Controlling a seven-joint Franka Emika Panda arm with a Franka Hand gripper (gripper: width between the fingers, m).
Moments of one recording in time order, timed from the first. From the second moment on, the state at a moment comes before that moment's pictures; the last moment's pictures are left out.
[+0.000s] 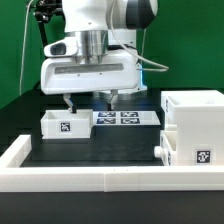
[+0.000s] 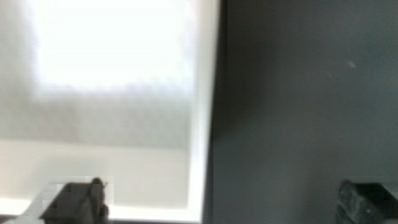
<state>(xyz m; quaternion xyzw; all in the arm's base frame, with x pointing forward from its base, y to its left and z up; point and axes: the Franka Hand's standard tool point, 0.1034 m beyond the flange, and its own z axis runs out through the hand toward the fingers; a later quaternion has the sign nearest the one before) 0.408 -0.087 0.047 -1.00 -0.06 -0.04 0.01</state>
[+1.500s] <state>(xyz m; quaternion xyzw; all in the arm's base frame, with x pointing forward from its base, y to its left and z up) 0.389 -0.077 0.020 -1.00 -0.01 0.08 0.03</state>
